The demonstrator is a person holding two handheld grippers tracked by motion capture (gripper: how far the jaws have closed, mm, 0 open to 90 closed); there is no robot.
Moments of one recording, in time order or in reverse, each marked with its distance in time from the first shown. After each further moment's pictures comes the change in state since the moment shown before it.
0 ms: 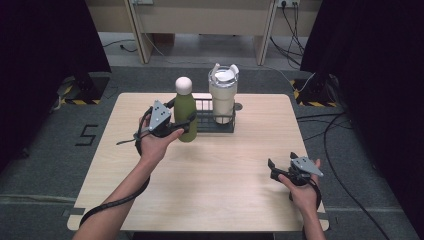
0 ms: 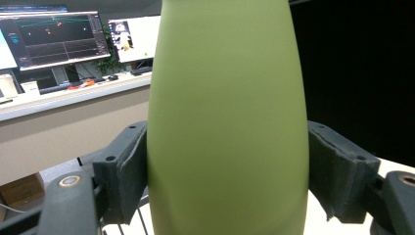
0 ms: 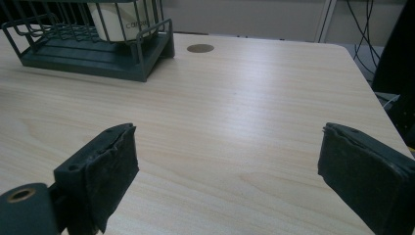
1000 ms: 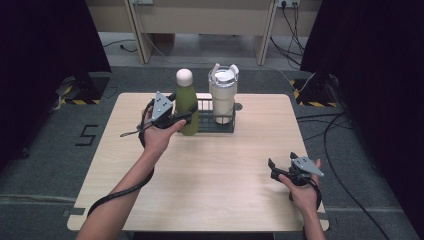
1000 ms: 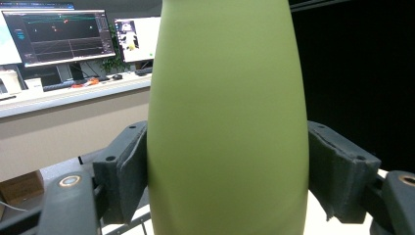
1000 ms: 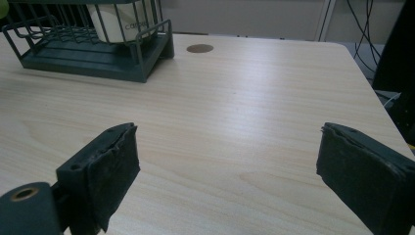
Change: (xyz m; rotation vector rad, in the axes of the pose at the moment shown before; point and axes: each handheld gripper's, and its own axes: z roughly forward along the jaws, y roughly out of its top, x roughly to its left) left arm 0.012 0.004 0.021 -0.006 0.023 -0.030; right arm 0.000 0.000 0.000 0.001 0.001 0.016
